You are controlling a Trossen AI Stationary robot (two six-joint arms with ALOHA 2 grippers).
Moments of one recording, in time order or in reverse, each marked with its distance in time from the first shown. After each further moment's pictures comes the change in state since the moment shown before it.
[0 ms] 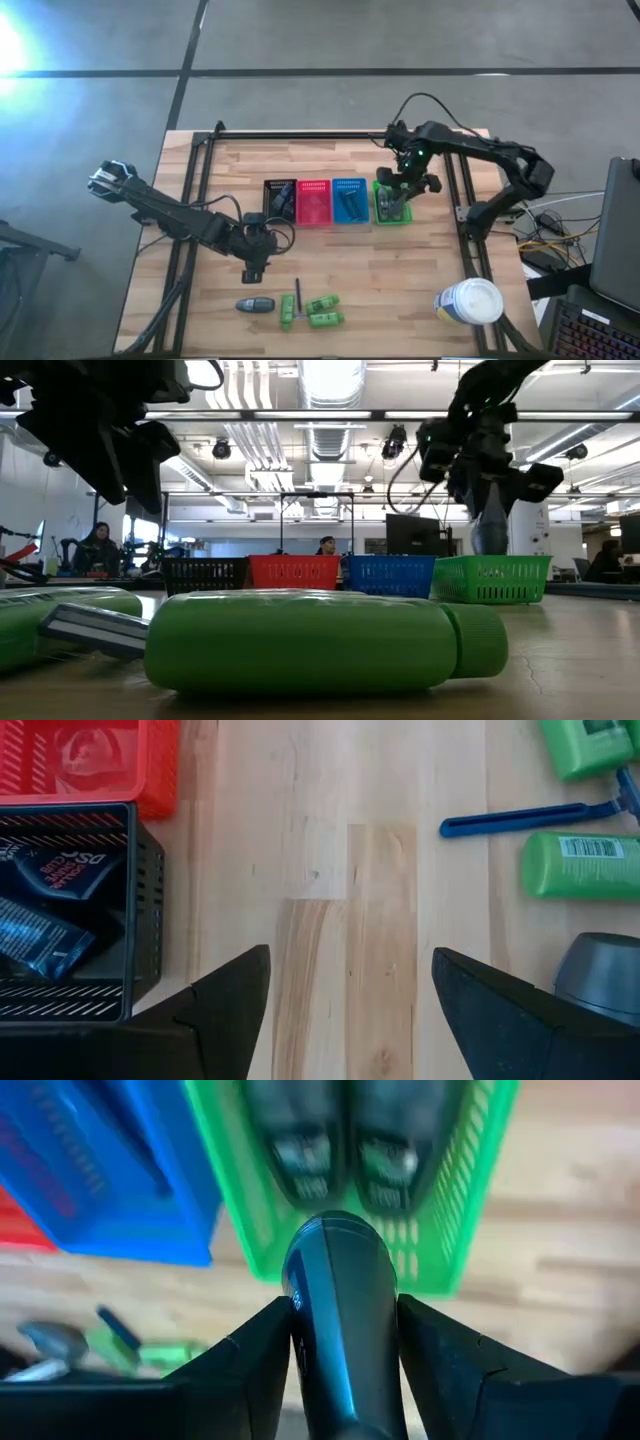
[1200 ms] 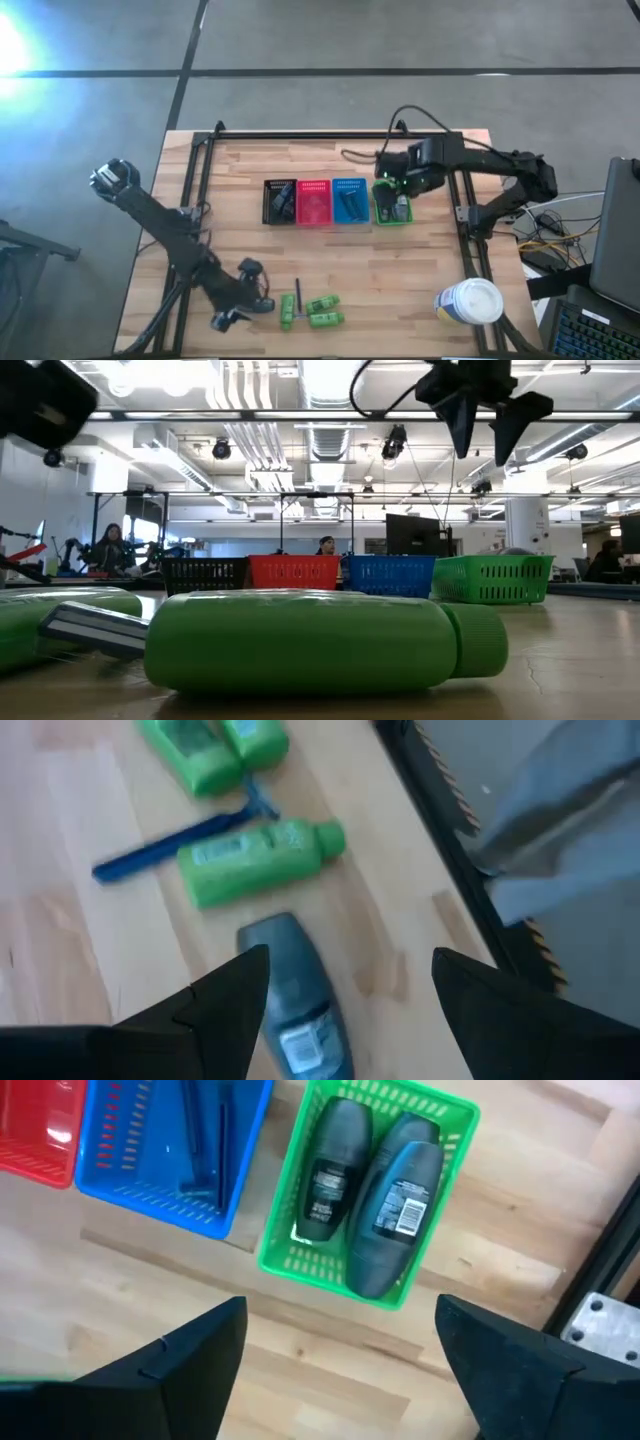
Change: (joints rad) left arm -0.355 0.012 -0.079 0.342 0.155 -0.013; right arm 0.448 -0.041 0.337 -0.236 0.550 0.084
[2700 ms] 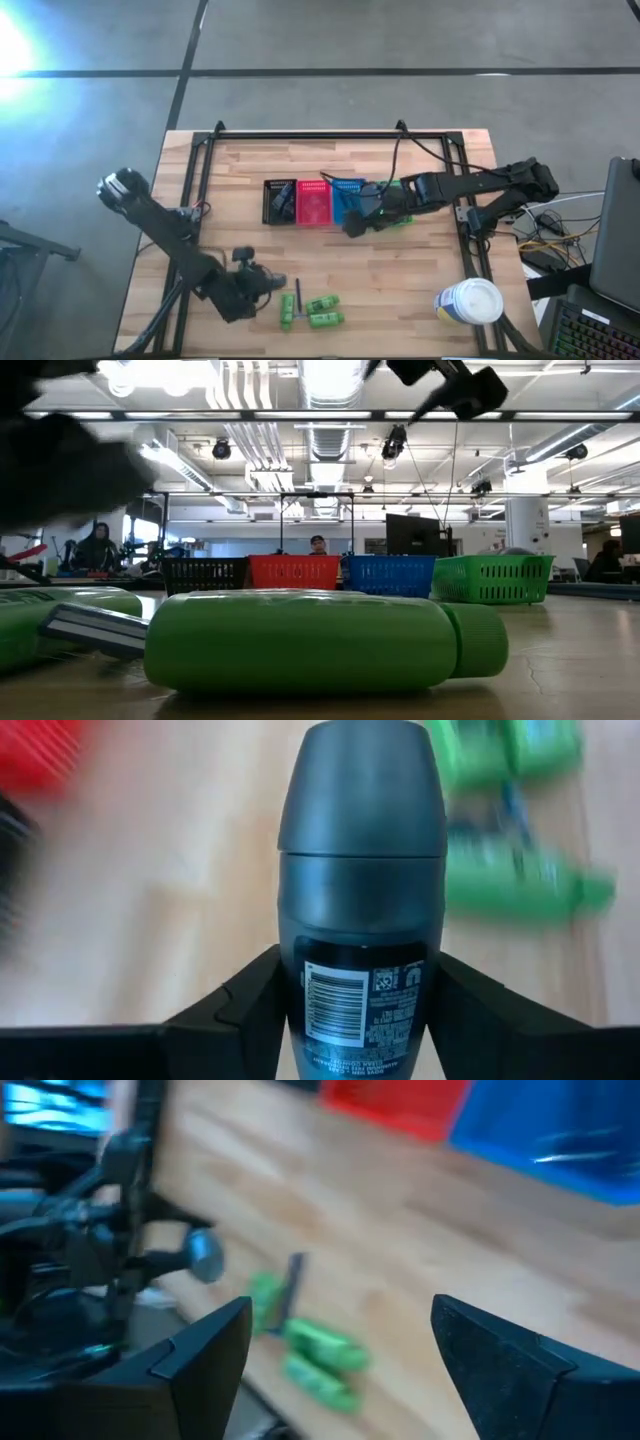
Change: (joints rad) left arm -0.031 0.138 0.014 -0.115 -0.440 -0.419; right arm 0.283 0.017 -0.080 0.665 -0.057 0.267
